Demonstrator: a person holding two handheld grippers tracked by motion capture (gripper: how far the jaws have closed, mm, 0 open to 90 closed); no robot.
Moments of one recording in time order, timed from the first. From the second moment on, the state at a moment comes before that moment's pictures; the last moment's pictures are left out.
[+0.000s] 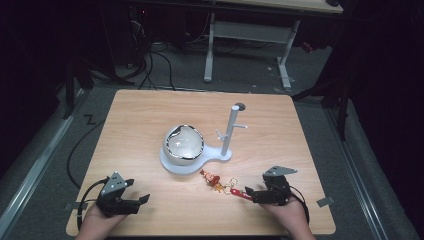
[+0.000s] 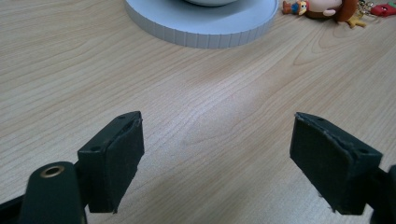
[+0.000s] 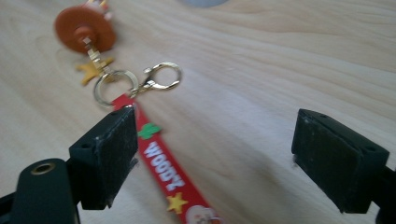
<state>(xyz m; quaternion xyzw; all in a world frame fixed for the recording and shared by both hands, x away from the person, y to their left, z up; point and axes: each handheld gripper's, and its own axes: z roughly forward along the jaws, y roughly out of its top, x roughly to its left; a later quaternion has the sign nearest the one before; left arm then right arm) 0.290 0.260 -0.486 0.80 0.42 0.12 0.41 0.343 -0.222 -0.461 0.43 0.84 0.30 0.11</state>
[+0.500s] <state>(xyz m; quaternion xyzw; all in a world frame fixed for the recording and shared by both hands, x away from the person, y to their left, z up) 0.289 0.259 -0.486 0.80 0.42 0.12 0.41 0.352 -0.180 -0.444 0.35 0.92 0.18 0.07</state>
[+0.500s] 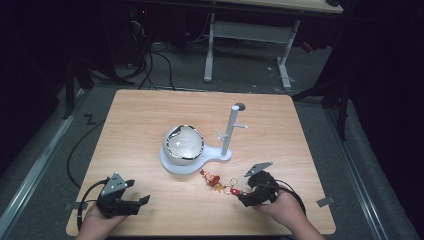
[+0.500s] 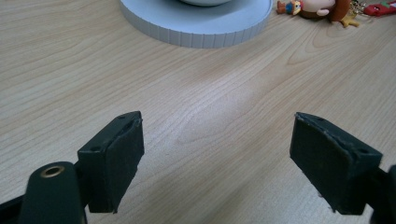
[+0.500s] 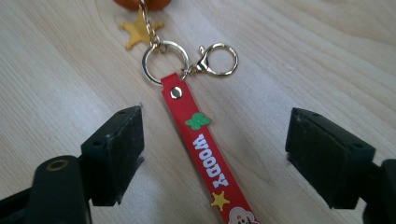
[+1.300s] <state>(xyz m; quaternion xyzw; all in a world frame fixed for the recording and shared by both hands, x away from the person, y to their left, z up) 0.288 0.259 -0.489 0.81 0.42 0.11 0.41 0.386 -0.118 -0.450 0.19 0.98 -0.01 0.00</state>
